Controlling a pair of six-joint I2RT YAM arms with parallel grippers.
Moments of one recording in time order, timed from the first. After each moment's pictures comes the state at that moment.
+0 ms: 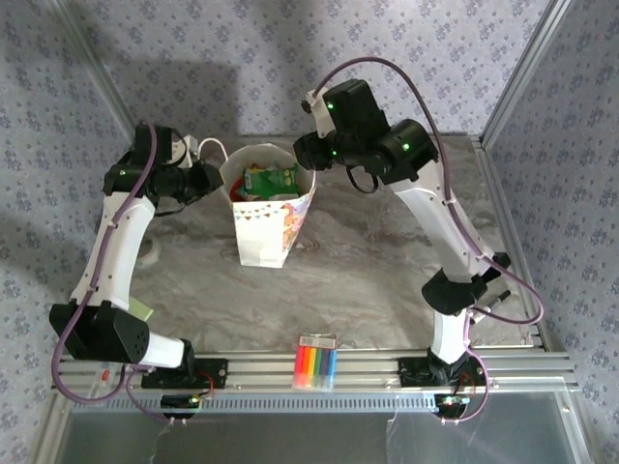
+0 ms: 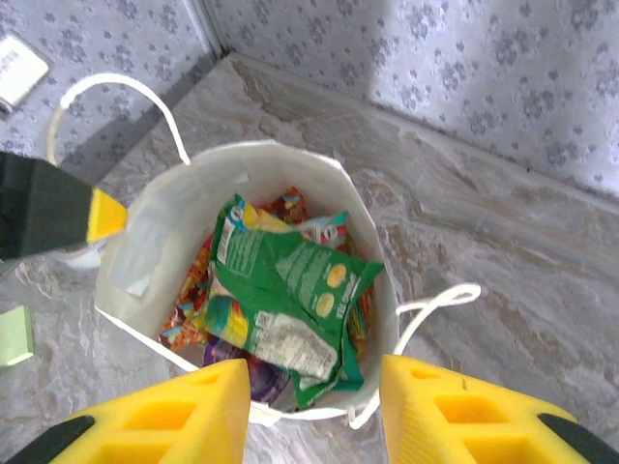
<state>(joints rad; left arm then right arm) -0.10 1.40 1.53 -0.98 0.40 -0.51 0.74 1.85 2.47 -1.24 0.04 0.17</state>
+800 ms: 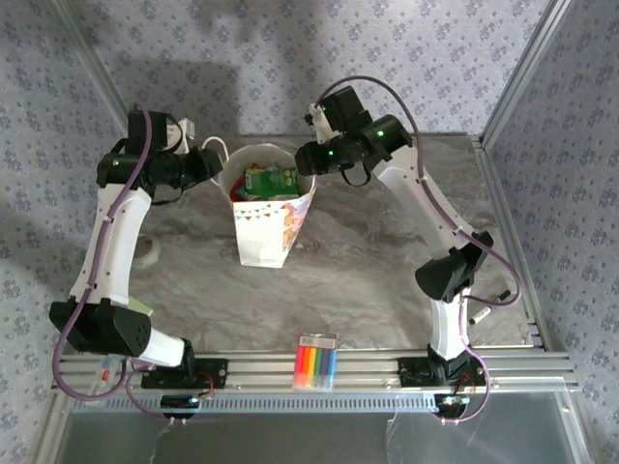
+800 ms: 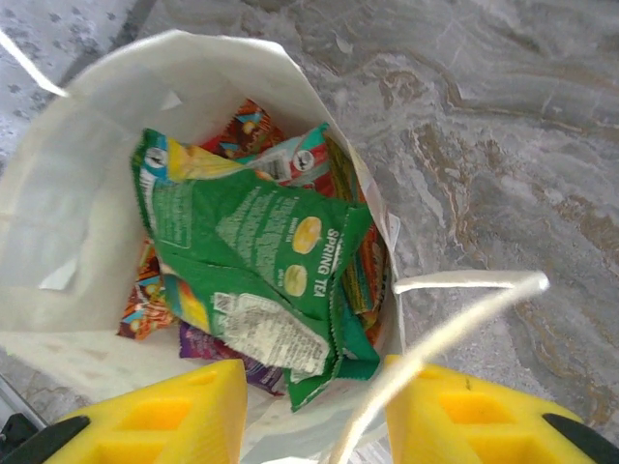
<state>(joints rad) -0.11 1.45 1.68 -1.01 0.38 -0.45 0.62 1.98 2.34 -1.20 -0.18 0.26</state>
